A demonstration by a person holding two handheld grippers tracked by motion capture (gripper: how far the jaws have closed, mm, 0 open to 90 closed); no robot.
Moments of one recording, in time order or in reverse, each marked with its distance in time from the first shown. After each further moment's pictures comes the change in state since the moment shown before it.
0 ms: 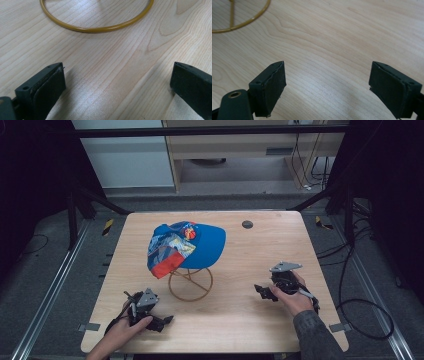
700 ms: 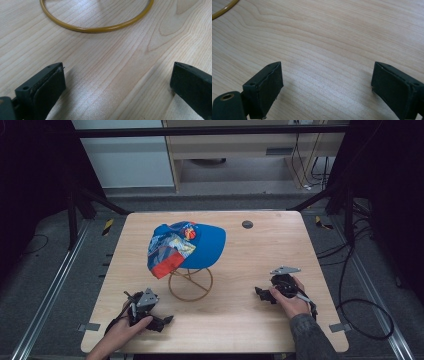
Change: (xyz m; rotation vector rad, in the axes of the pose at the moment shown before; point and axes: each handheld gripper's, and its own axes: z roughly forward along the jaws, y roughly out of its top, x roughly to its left) left arm 0.000 0.000 0.000 0.000 0.000 0.000; right arm -0.005 -0.019 0.020 0.027 -0.039 0.098
